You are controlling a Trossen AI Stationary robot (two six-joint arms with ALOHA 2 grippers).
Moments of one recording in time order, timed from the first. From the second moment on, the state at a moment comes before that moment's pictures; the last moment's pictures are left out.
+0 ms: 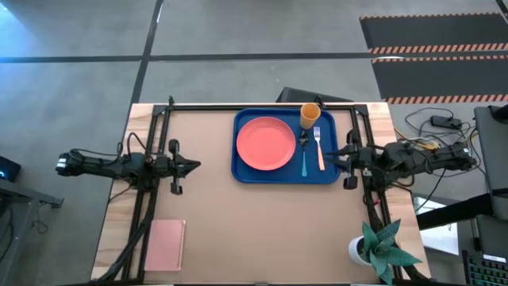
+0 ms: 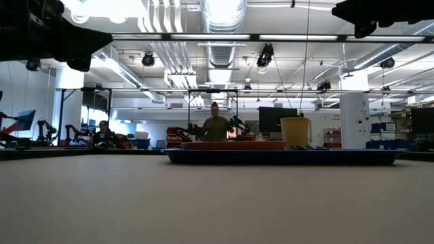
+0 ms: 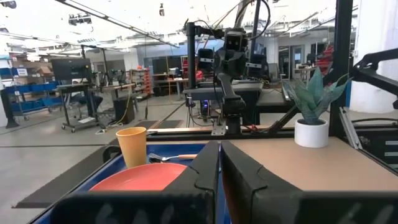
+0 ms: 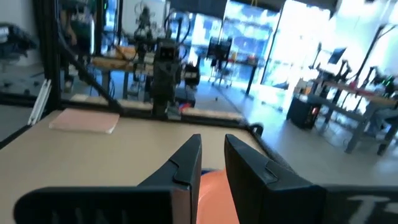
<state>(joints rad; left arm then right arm) -0.13 0.19 0.03 0.29 -0.25 0.11 0.16 0.28 0.38 0.00 0.25 -0.19</state>
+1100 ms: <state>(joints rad) -0.13 0.20 0.01 0.29 -0.27 0.11 0.15 0.00 0.02 0.27 0.32 -0.32</state>
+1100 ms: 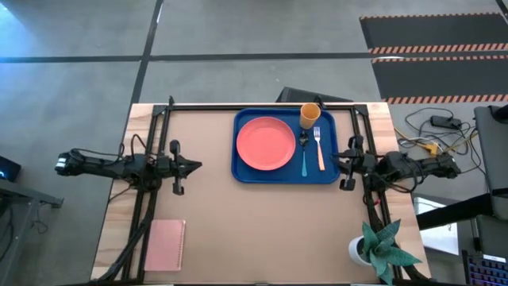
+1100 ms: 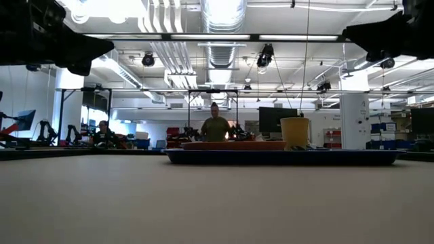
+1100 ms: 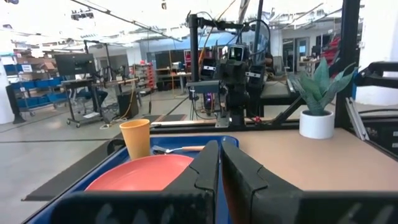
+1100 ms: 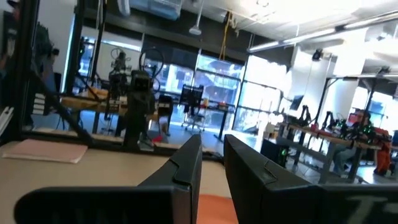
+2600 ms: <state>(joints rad) -0.13 0.22 0.00 0.29 -0.27 0.11 0.12 0.03 0.01 0.08 0.39 -0.17</state>
